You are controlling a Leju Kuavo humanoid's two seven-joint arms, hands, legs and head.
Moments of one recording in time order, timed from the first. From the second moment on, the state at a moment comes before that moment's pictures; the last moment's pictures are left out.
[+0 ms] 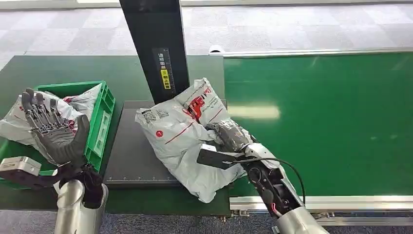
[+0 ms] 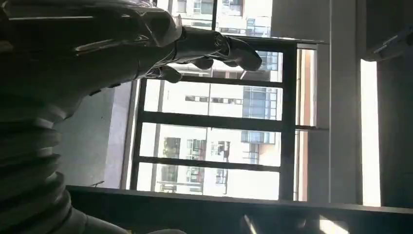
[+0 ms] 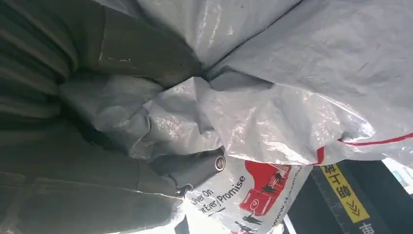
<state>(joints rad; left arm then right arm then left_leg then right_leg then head) -0.18 -0.18 0.09 -1.59 0.11 0.18 -0.70 -0.56 0.08 0.53 -0.80 0.83 -0.02 -0.36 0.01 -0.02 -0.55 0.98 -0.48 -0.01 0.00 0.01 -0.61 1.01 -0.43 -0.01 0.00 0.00</state>
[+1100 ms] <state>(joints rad) -0.24 -0.20 0.03 -1.52 0.09 0.18 -0.70 -0.63 0.21 0.62 -0.61 0.87 -0.40 -0.58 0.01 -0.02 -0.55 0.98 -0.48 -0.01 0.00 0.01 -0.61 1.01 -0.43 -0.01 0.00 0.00</state>
